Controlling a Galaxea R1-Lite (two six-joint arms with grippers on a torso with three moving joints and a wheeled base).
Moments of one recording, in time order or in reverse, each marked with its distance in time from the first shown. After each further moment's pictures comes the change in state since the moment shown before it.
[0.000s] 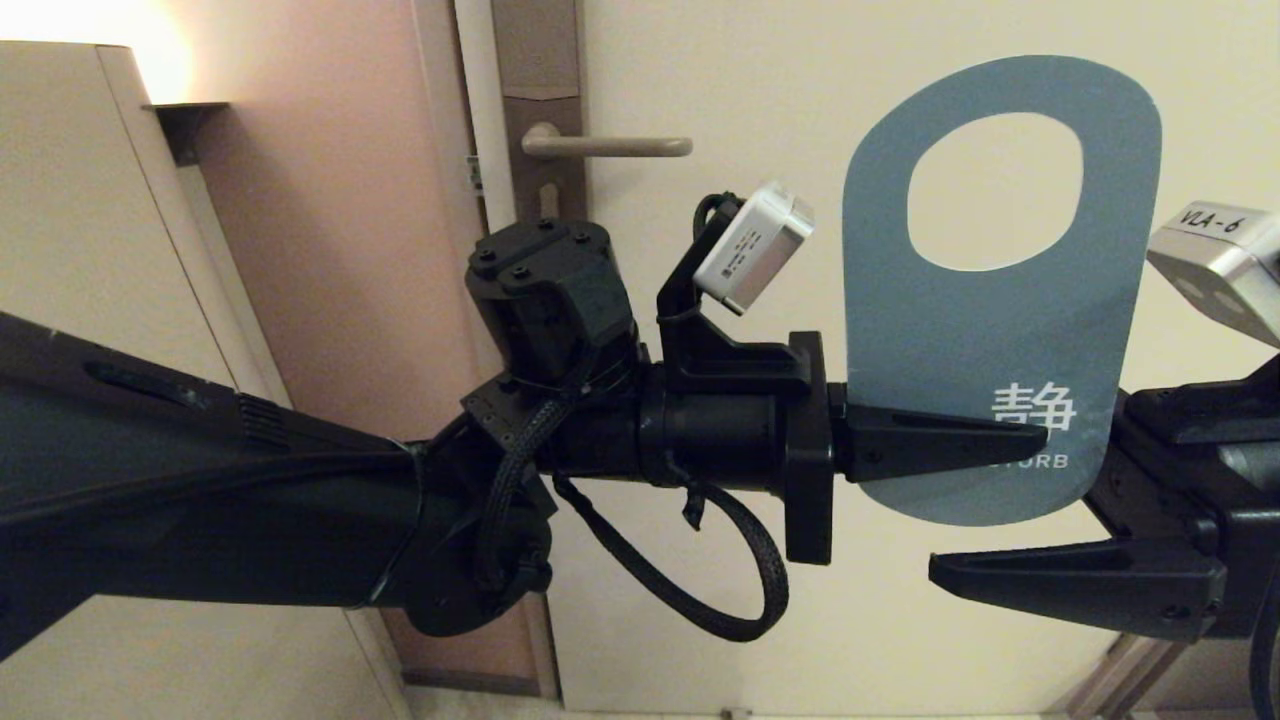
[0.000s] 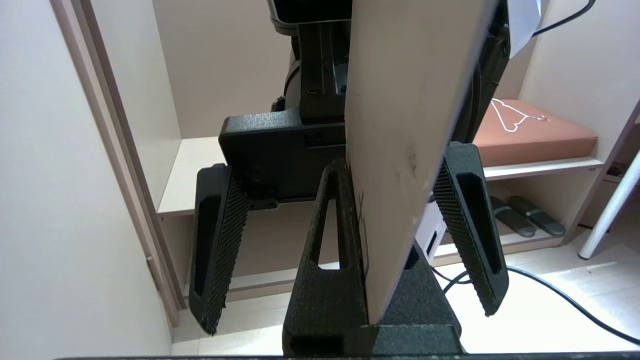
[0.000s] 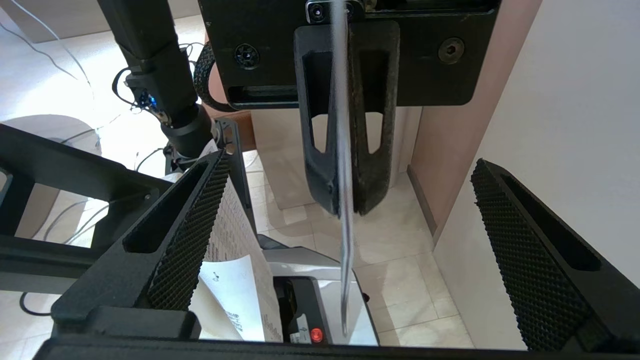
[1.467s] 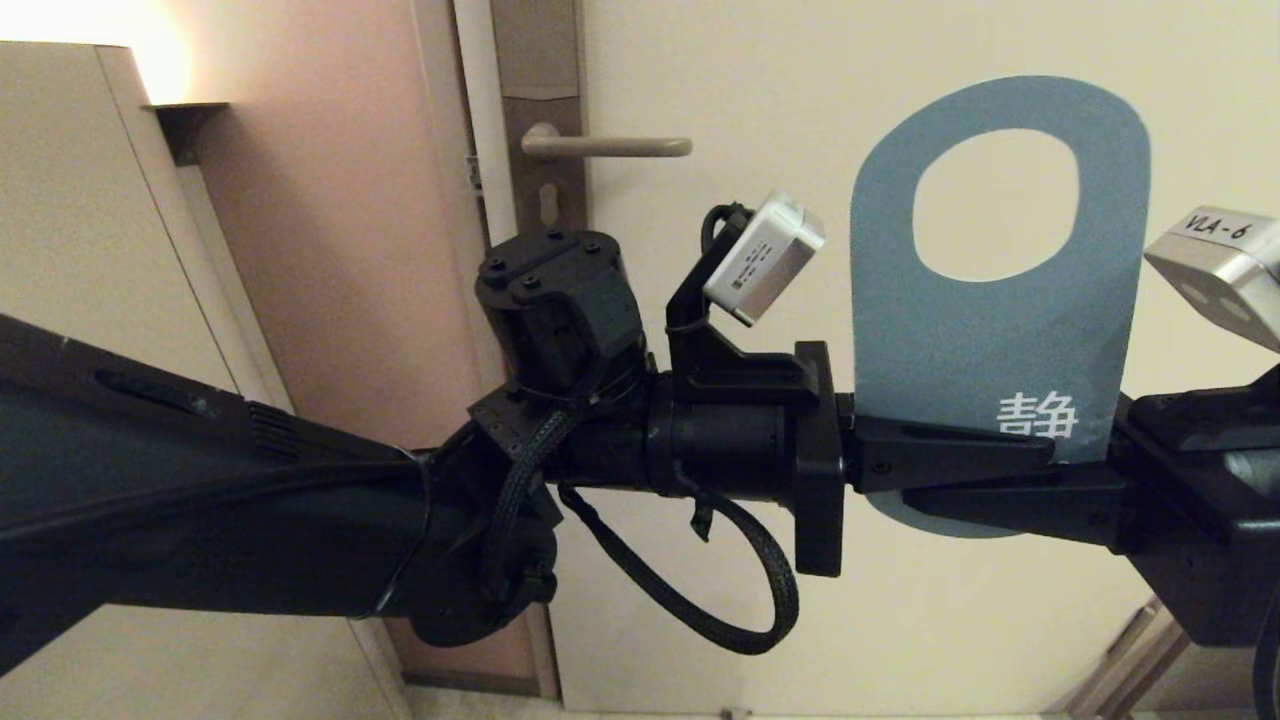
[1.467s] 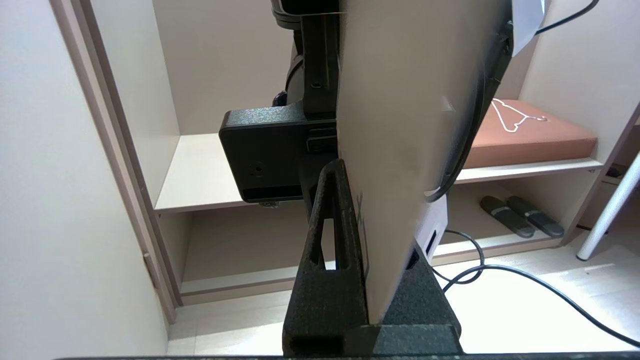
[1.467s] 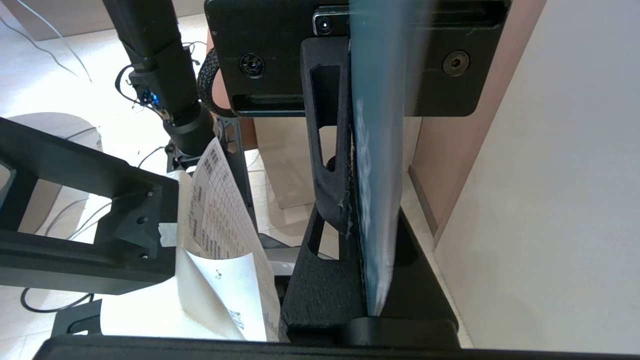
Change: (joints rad) left arm -0.026 0.002 0.010 -0.001 0.002 0.003; right arm 0.002 -0.002 0.010 -0.006 -0.004 -0.002
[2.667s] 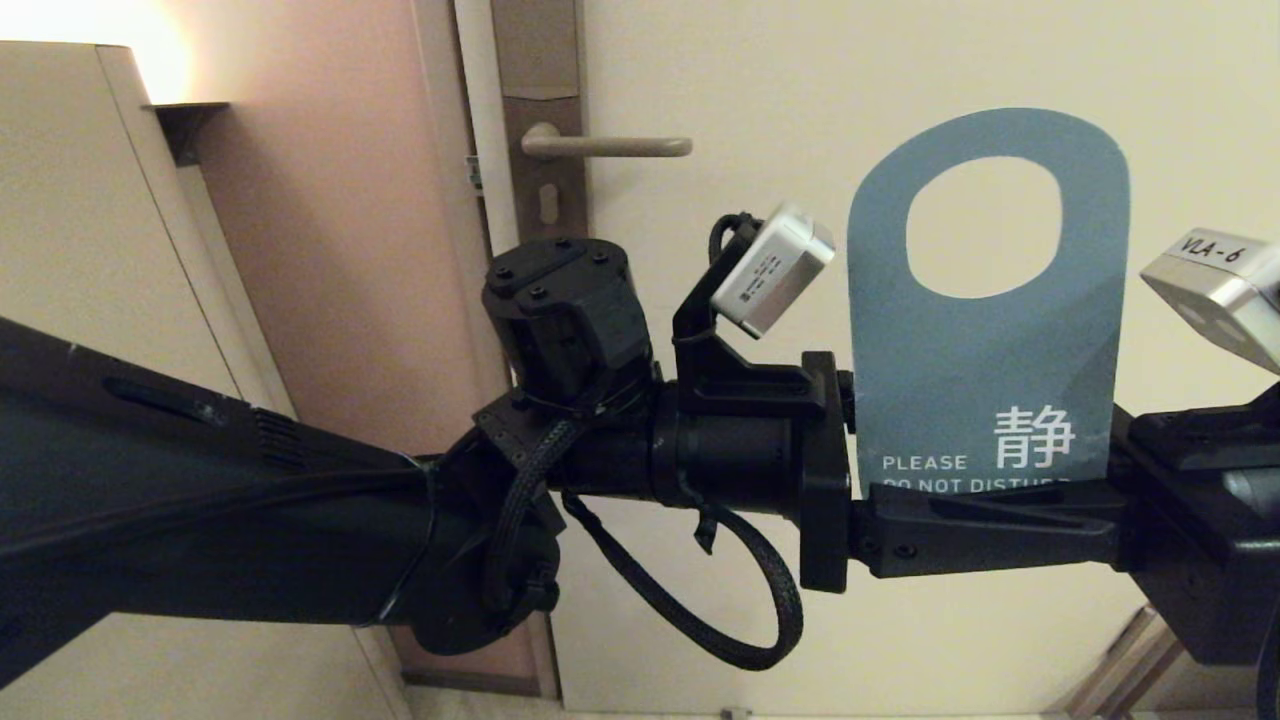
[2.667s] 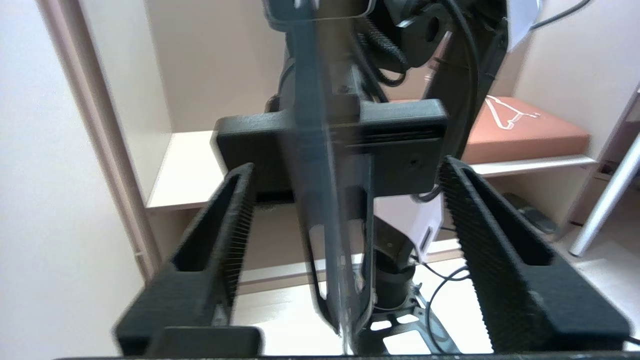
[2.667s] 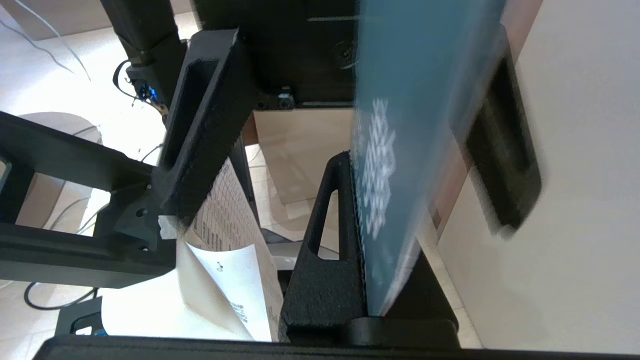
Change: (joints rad) left arm 0.008 0.005 0.008 -0.001 0.007 0.000; right arm 0.000 -0.016 0.029 0.001 -0.002 0.001
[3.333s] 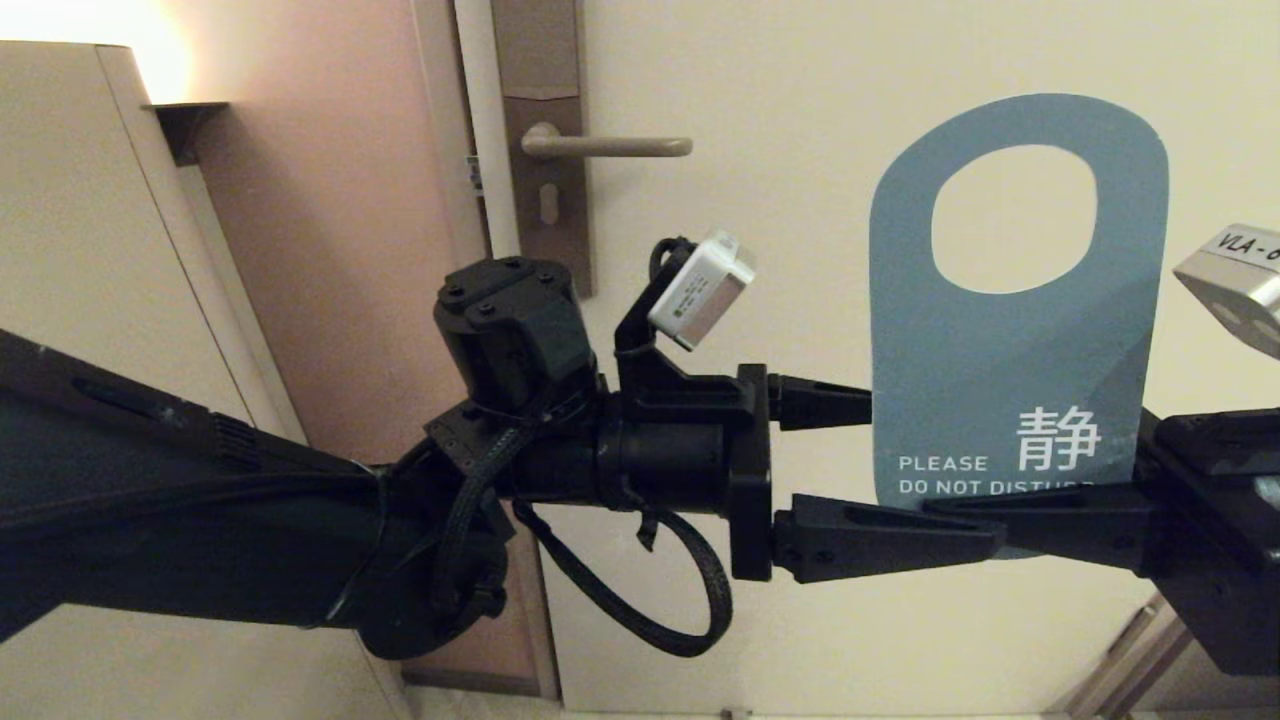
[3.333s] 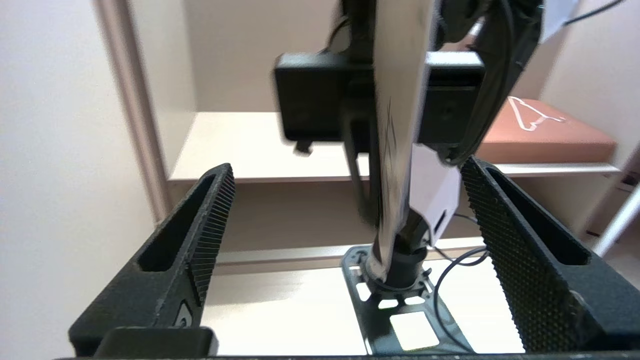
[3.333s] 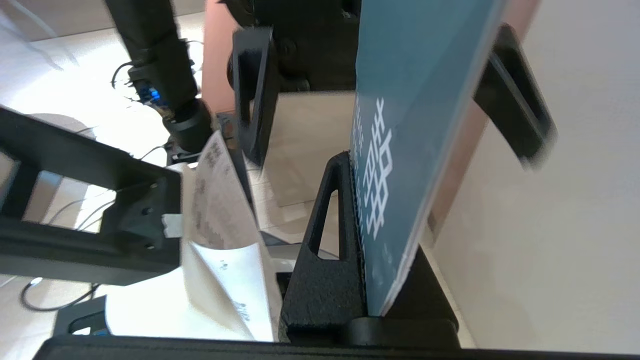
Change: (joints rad) left arm 0.070 -0.043 0.119 -0.022 0.009 0.001; right arm -0.004 -0.028 0.009 -0.002 -0.012 0.000
